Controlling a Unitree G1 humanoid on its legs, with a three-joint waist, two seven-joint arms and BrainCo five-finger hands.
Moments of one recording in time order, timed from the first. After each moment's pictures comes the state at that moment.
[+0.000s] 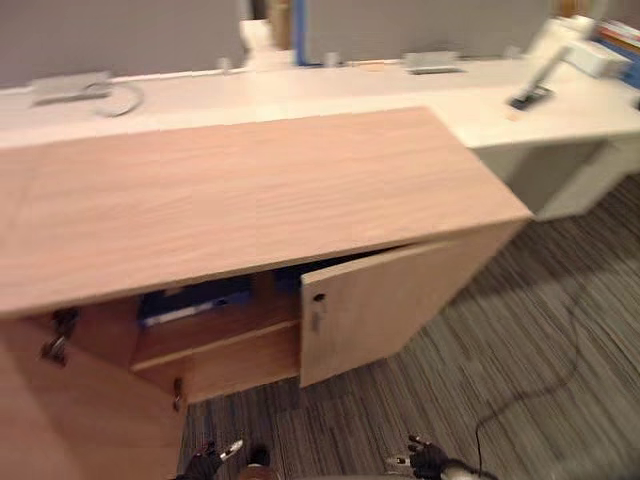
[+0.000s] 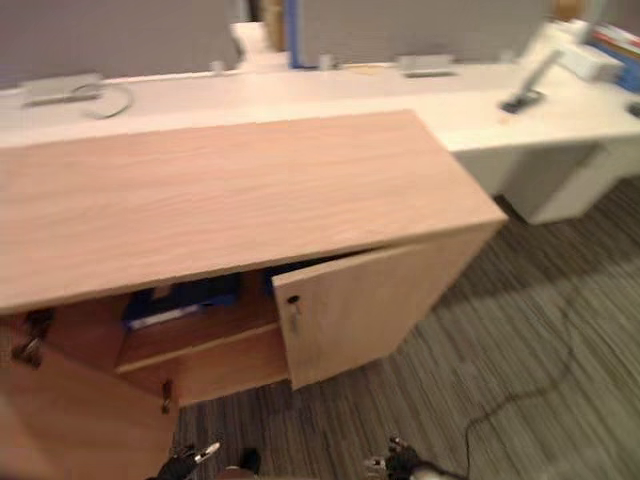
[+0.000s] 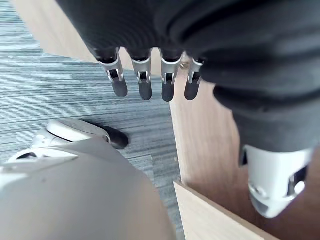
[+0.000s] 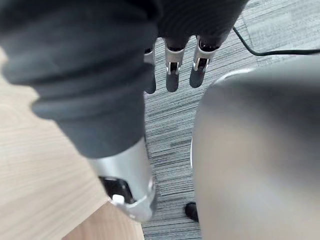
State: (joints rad) left arm 0.12 0.17 0.14 1.05 -0.02 -0.08 0.00; right arm -0.03 -0.09 -0.15 1.23 -0.06 0.00 0.07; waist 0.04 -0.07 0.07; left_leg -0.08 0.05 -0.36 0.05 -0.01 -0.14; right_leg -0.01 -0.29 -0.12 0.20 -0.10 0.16
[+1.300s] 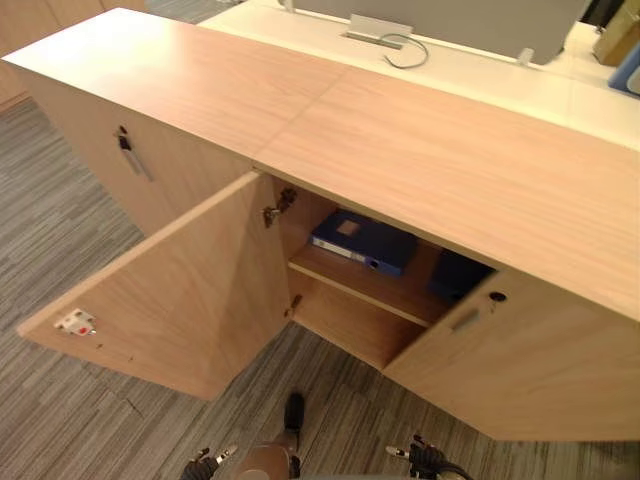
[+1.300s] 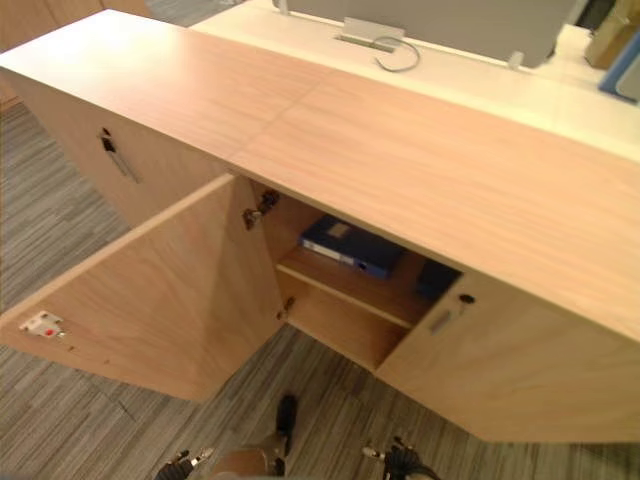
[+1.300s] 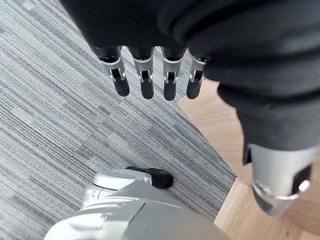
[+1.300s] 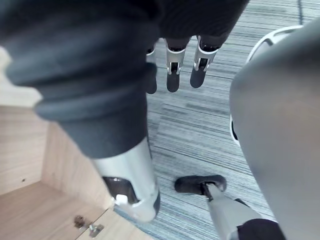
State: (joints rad) left arm 0.13 0.15 0.14 1.07 0.01 -0.08 0.01; right arm 0.01 -0.02 -0.32 1.14 -0.02 -0.02 0.03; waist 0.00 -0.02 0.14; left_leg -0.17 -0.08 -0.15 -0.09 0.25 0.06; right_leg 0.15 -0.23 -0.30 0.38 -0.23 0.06
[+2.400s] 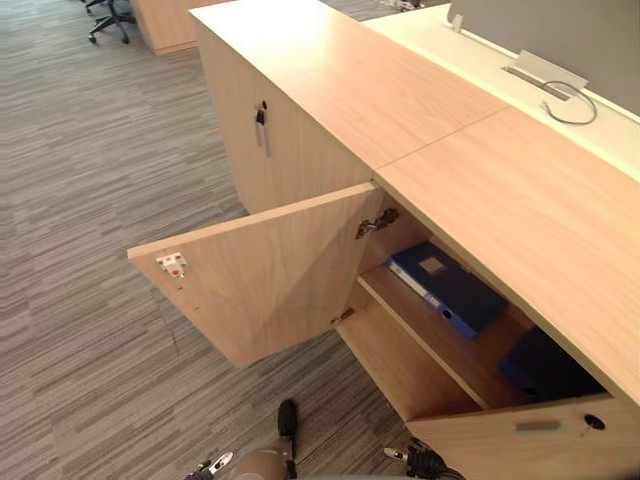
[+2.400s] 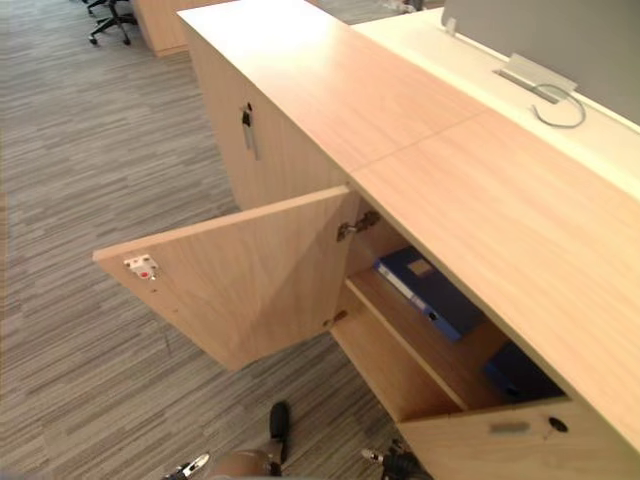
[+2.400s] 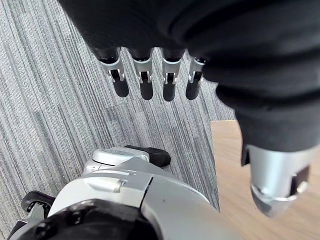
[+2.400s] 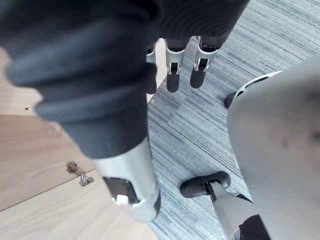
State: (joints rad) left arm 0.16 0.17 0.21 1.12 -0.15 -0.06 -0.15; right arm 0.02 0.01 -0.37 1.16 -0.04 -0.02 0.06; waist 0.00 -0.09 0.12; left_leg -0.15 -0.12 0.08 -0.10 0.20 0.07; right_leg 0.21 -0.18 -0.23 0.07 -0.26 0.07
